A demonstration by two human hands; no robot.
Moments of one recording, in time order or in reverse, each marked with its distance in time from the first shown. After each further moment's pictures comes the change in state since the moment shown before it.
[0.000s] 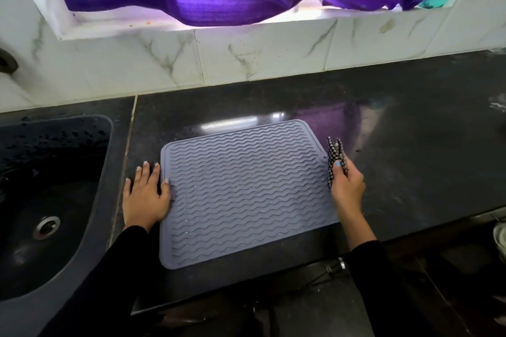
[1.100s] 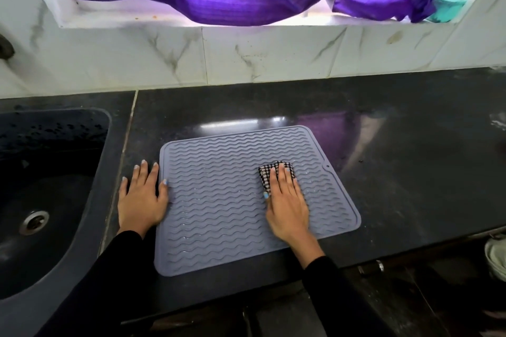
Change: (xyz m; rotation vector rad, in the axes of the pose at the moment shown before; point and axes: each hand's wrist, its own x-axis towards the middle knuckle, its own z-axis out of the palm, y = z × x) left_hand 0.002 -0.004 0.005 -0.018 0.021 0.023; right_hand -0.051 0.020 0.073 -0.923 -0.398 -0.633
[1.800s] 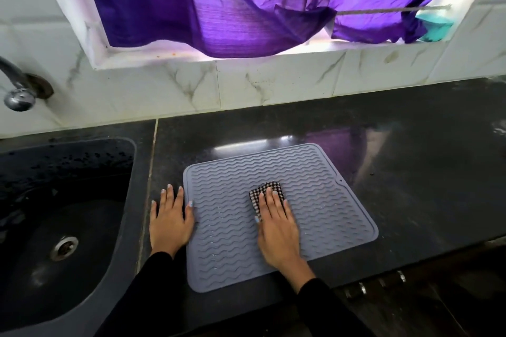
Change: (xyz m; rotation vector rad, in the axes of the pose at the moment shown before) left_hand -0.004 0.001 -0.009 -0.036 -0.048 0.011; right_hand -0.011 -0.060 0.017 0.179 0.012 -0.005
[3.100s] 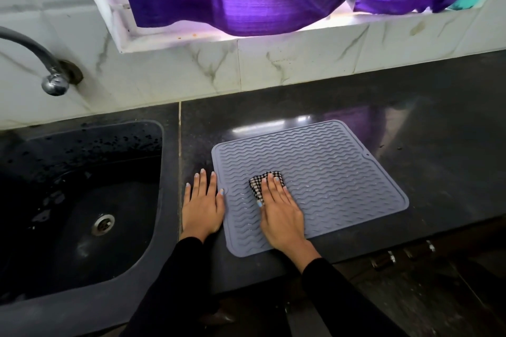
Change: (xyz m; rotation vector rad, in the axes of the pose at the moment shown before) left_hand -0.026 -0.018 -0.004 0.090 -0.043 0.174; right_hand -0.023 -0.058 0.030 -0.168 -0.018 -0.083
